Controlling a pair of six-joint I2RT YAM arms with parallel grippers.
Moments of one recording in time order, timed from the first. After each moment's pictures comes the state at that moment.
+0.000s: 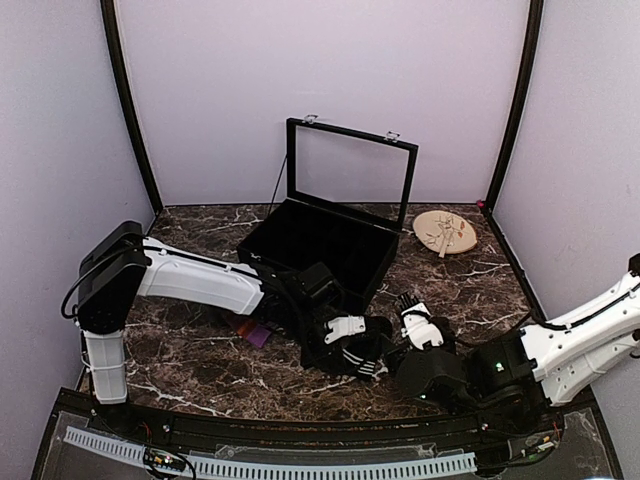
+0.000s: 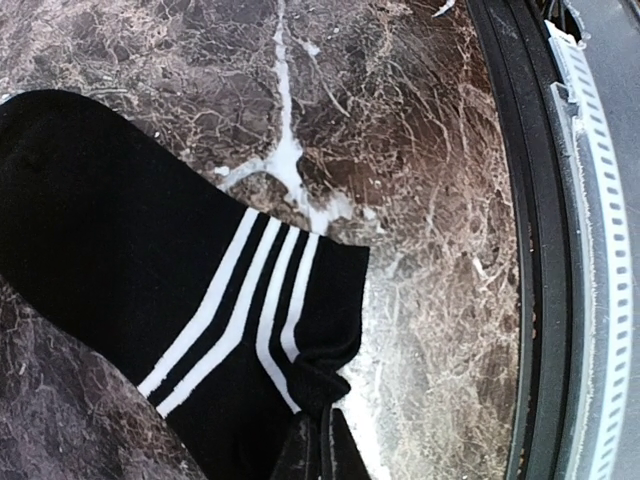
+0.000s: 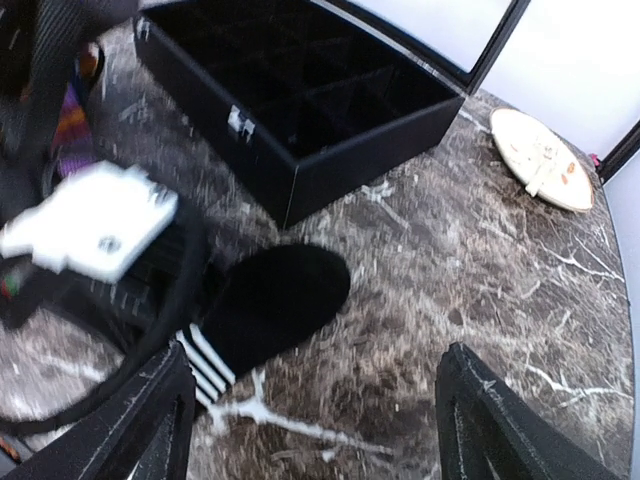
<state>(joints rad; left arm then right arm) -1.06 1.97 1.29 -0.43 0.43 0.31 1.55 1.23 0.64 -0.26 1.09 0.61</state>
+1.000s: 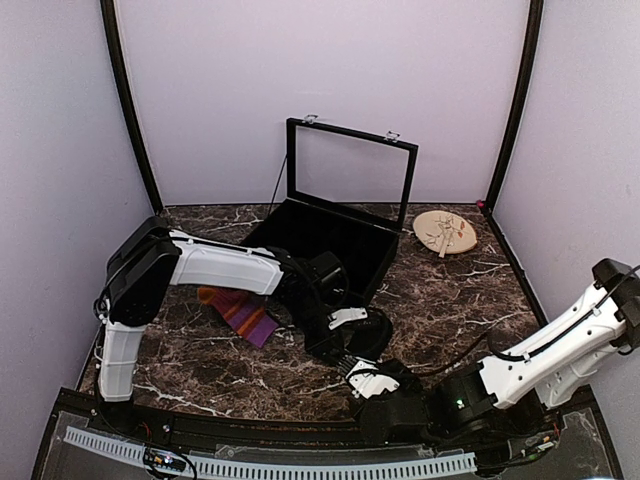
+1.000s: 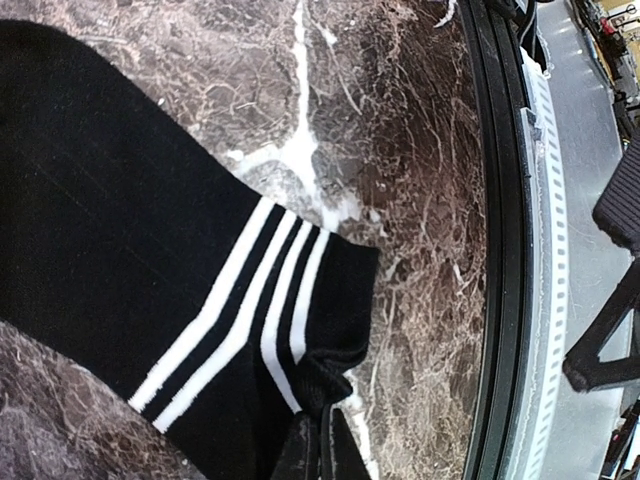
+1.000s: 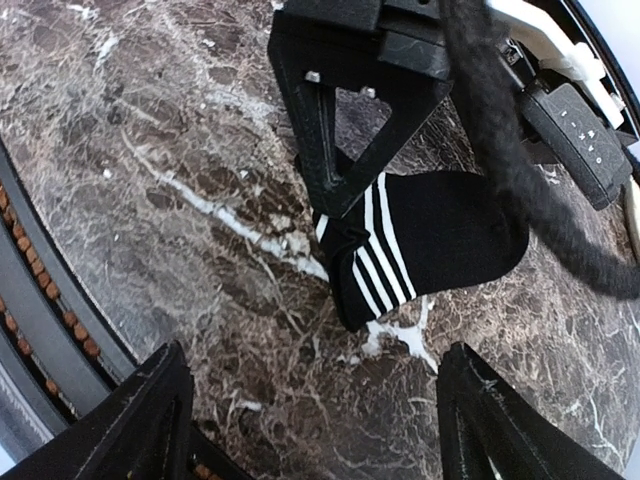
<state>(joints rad) -0.97 2.14 1.52 -0.69 0.65 0.31 1.70 1.50 0.74 -0.28 0.82 0.48</state>
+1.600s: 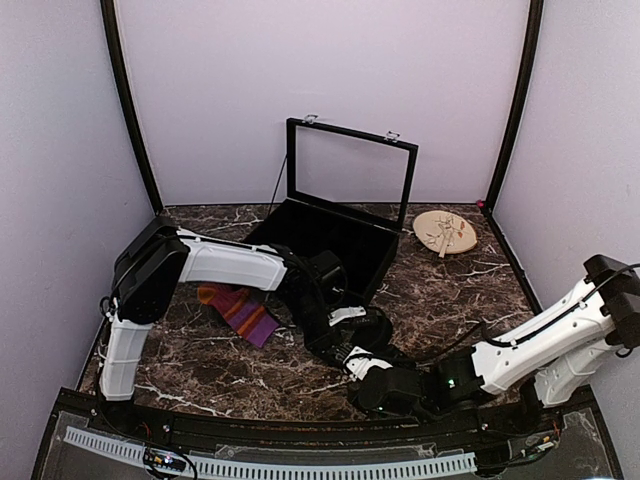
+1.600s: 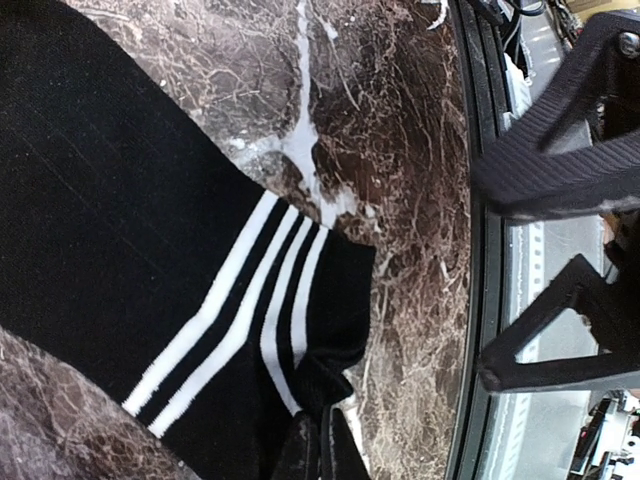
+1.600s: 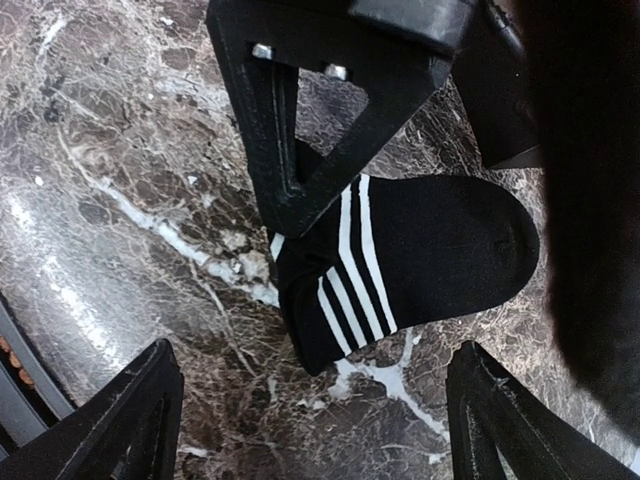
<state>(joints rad) -0.94 2.19 1.57 -0.75 0.73 0.31 1.54 1.52 0.69 -0.15 0.69 0.32</state>
